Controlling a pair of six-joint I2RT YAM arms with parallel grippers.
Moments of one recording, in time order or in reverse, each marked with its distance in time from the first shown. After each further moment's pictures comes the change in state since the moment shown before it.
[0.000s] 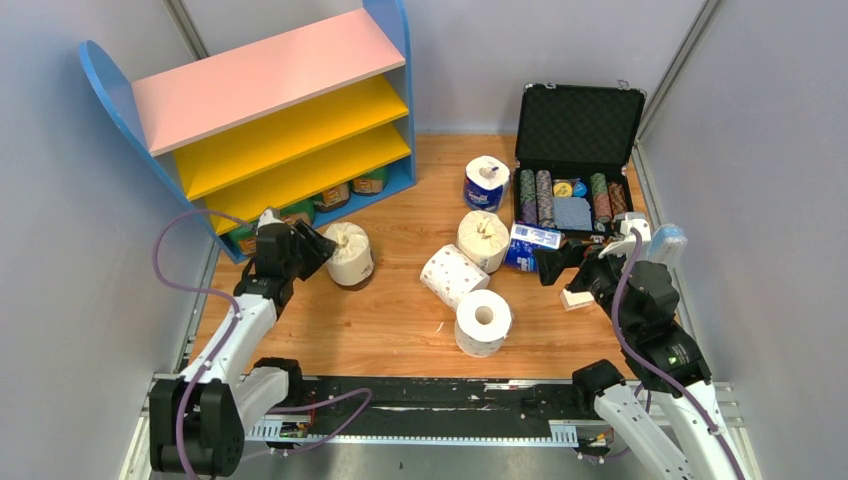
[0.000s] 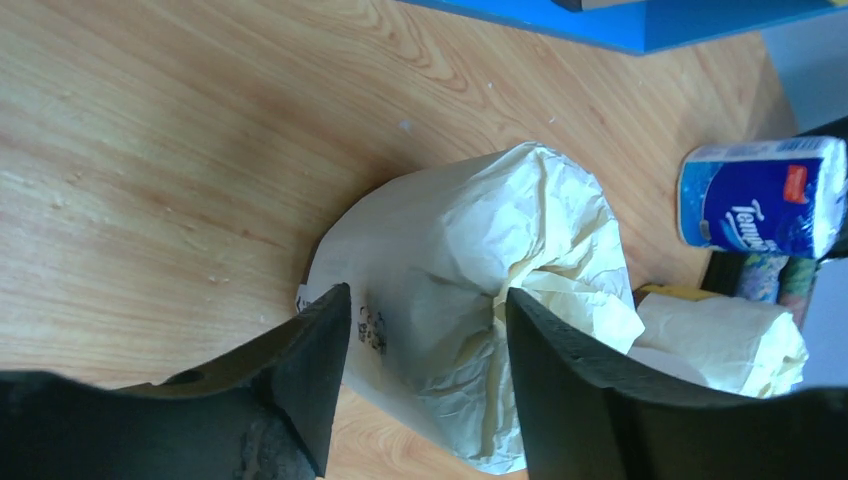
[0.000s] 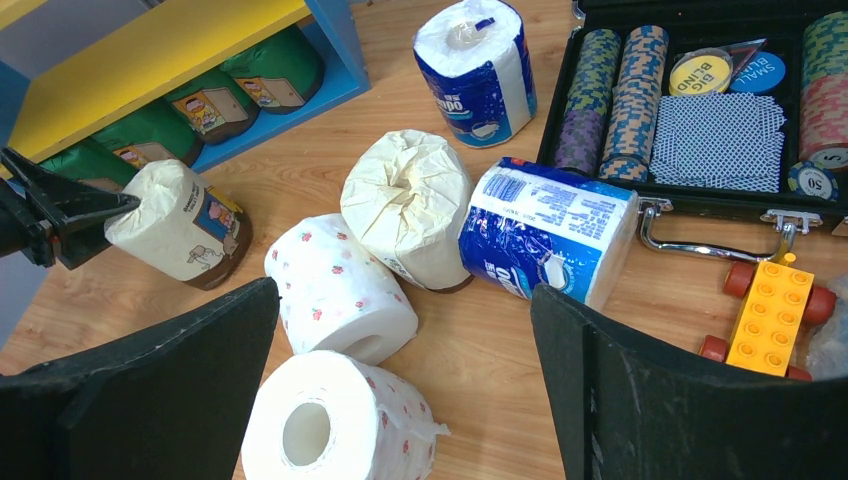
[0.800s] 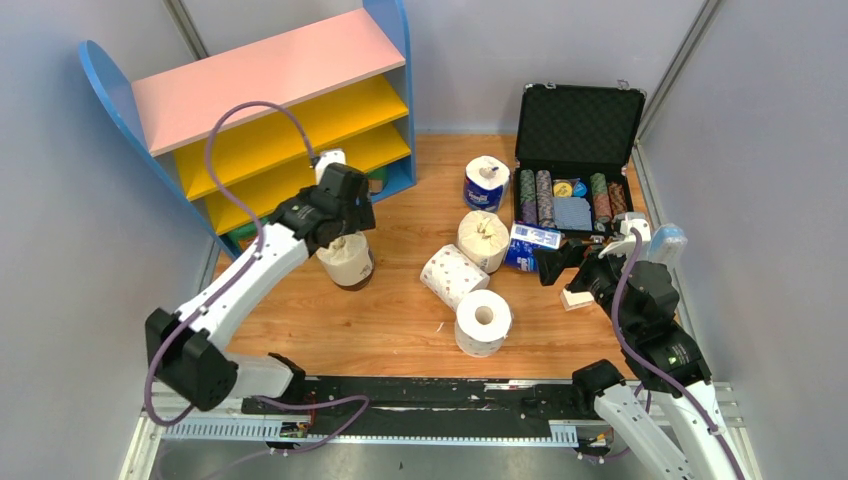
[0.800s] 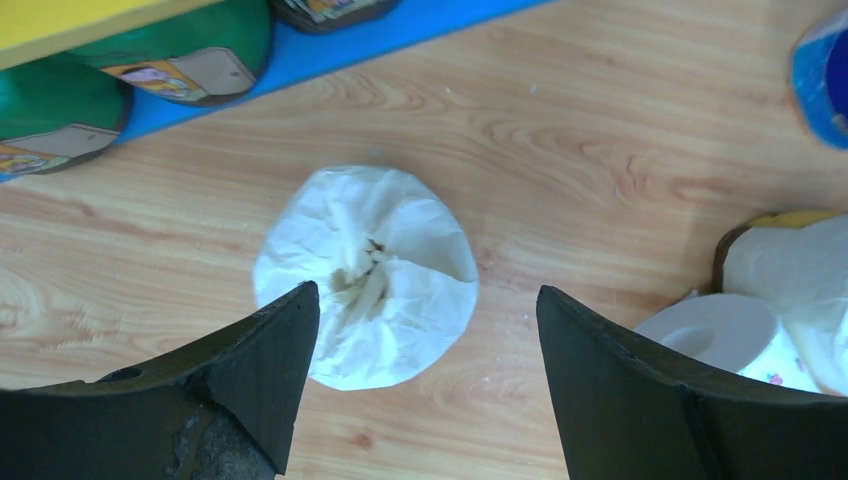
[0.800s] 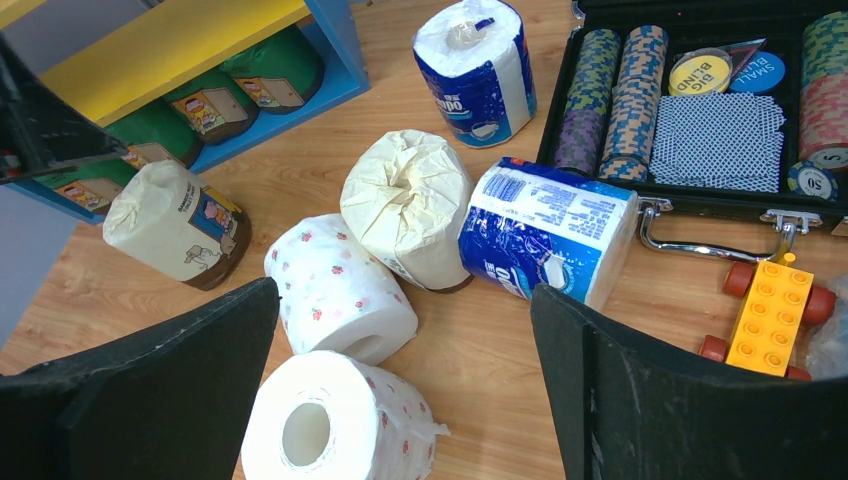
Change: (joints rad) left arm -0.435 0.304 0.715 -0.614 -0.477 0.268; right arm 0.000 0.000 0.000 0.000 0.000 0.000
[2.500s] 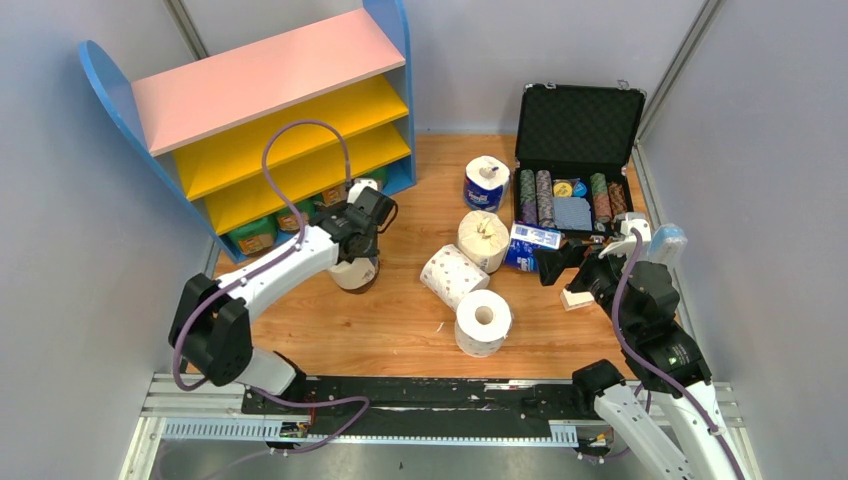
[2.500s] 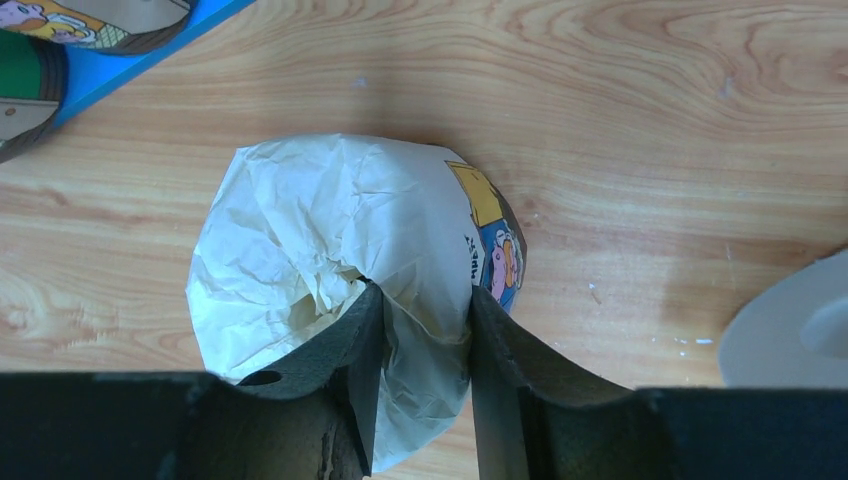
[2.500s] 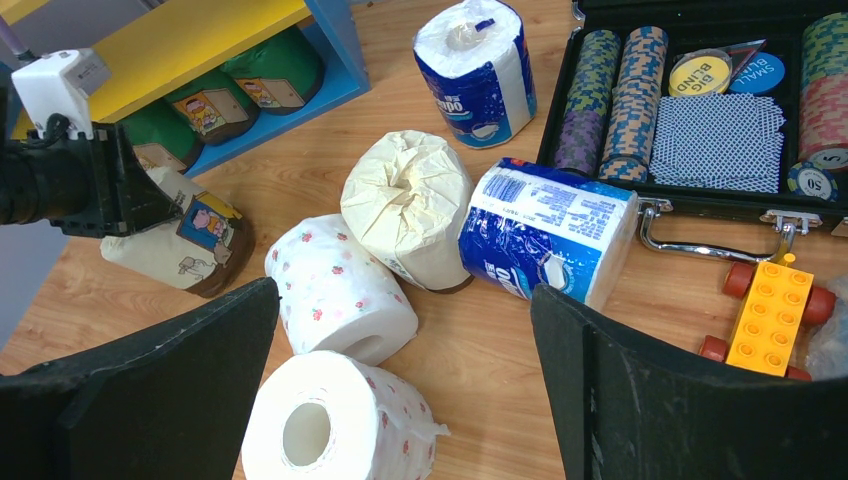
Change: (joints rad) left arm -0.130 0.215 -0.091 0.037 -0.088 0.034; right arm 0.000 -0.002 0.000 0.000 0.000 0.000
